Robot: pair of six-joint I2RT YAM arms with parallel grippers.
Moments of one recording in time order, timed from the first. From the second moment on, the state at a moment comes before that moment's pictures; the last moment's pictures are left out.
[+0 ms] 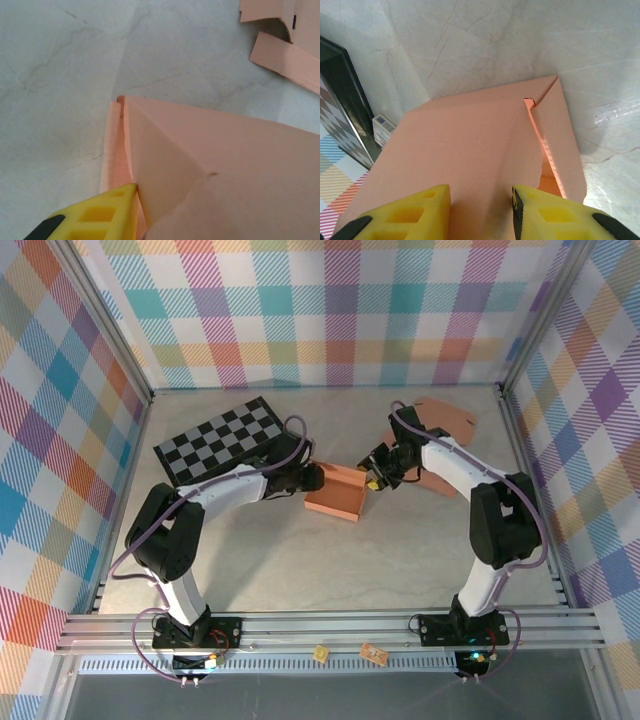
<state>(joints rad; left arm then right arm) -0.59 1.75 1.15 -0.29 0.11 -0.53 0.36 1.77 1.29 -0.66 -0.48 1.16</state>
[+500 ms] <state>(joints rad) -0.60 1.69 1.03 -0.26 0.18 -0.58 0.41 1.72 1.20 -0.62 -0.38 1.06</state>
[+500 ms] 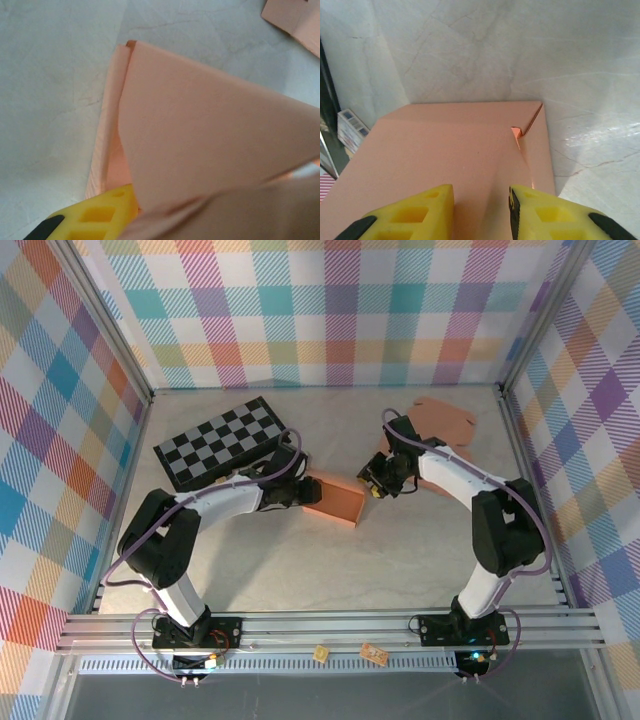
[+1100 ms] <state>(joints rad) -0.60 1.62 0.93 -0.24 0.25 -0.67 0.43 1.71 1.14 -0.60 -0.29 0.99</state>
